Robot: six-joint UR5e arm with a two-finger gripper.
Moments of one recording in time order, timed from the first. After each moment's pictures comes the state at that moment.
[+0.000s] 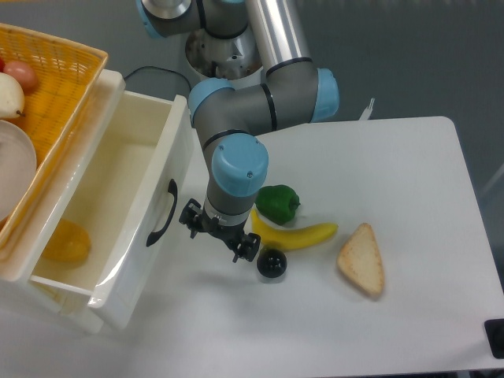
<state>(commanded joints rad) 2.33 -1.97 -1.57 -1.19 1.36 0.78</state>
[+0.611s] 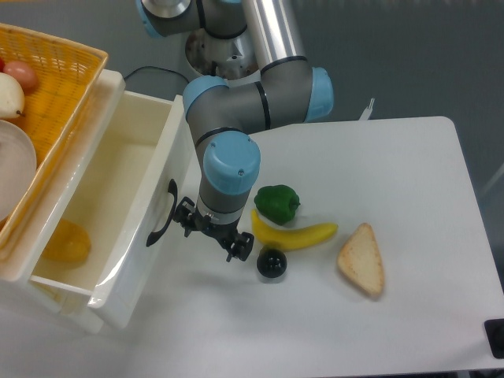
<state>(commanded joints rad) 2.32 -1.96 -1.57 -1.20 1.36 0.77</state>
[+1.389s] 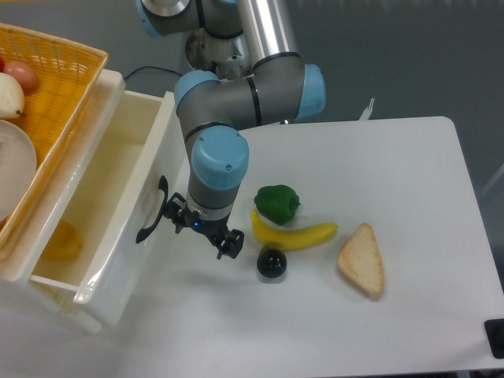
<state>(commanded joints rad) 2.27 -1.94 -1.57 -1.21 1.36 0.77</state>
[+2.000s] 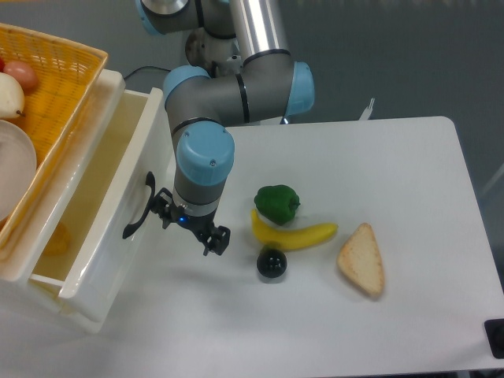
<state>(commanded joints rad) 2.25 -1.92 -1.60 -1.21 1.34 0.77</state>
